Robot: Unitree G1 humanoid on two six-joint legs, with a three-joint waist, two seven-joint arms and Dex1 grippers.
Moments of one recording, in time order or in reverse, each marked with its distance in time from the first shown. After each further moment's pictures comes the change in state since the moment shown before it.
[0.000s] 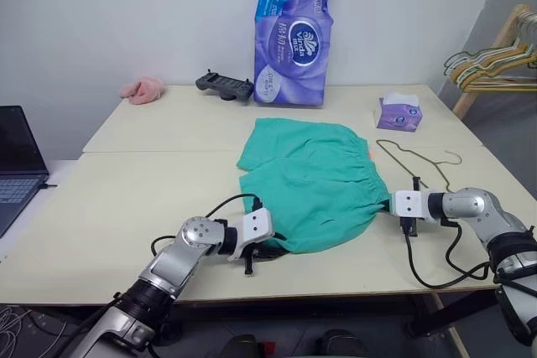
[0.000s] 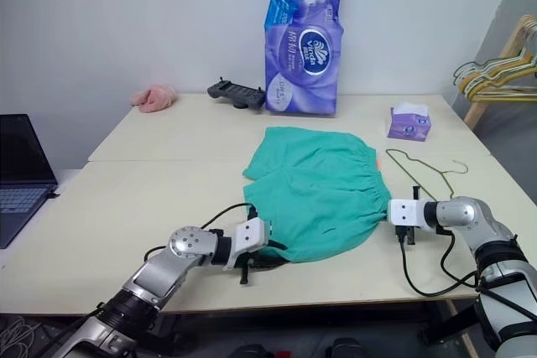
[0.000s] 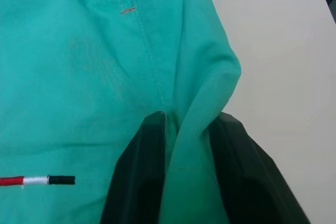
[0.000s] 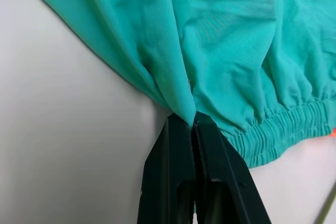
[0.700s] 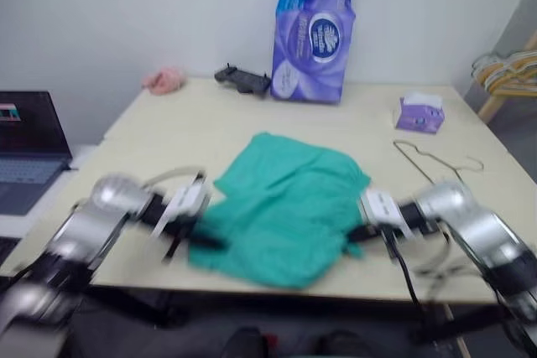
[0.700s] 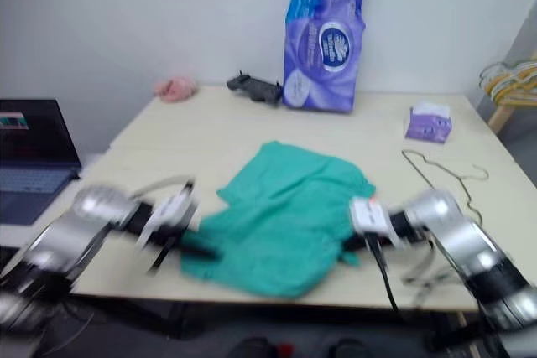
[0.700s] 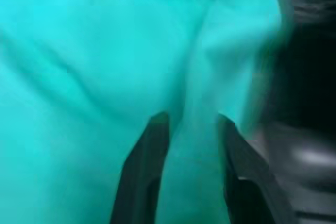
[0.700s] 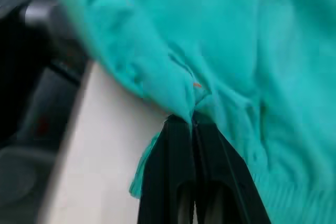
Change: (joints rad) left arm -0.503 0.101 0.082 0.512 -0.037 -0.178 -0.184; right arm -0.130 0.128 0.138 -0.602 0.370 0.870 0.354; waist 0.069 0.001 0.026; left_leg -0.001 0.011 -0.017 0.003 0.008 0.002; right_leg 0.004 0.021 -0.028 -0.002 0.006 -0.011
